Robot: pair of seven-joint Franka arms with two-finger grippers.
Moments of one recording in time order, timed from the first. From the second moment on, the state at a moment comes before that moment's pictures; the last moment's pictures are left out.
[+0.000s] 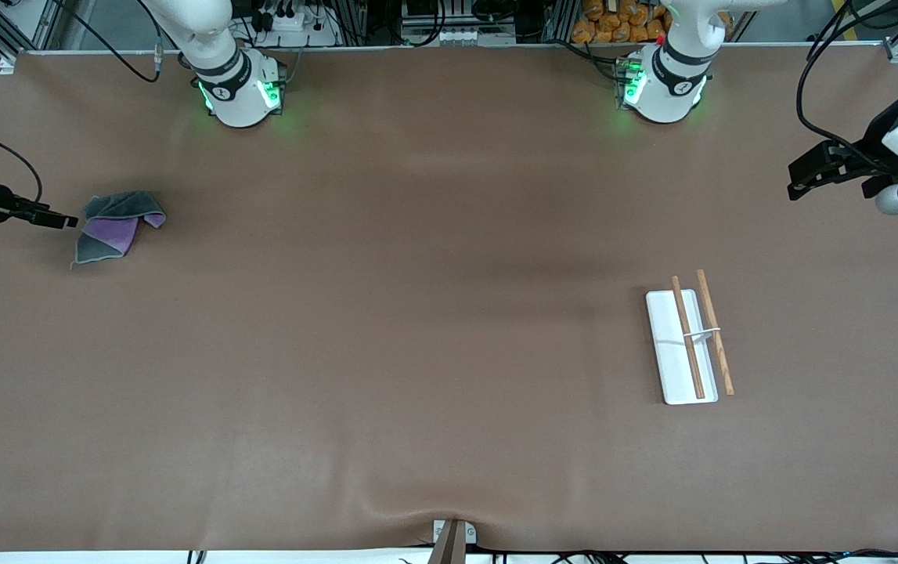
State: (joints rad) left arm -0.02 0.01 -0.09 -1.51 0.02 1.47 -0.11; right arm -0.68 0.27 -0.02 -2.16 -0.02 2.10 -0.25
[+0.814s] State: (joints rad) left arm -0.02 0.01 -0.09 -1.51 0.02 1.47 -0.11; right arm -0.70 0.30 -0.02 -2.25 -0.02 2.23 -0.25
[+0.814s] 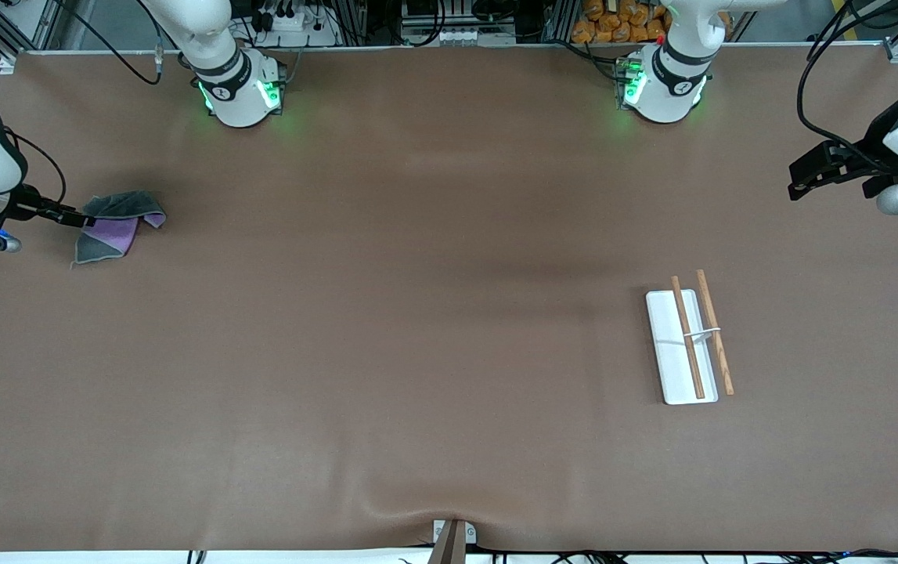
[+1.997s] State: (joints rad) left arm -0.01 0.00 -0.09 -1.50 0.02 1.47 -0.11; right arm -0.70 0.33 -0.01 -2.25 0.03 2.25 -0.25
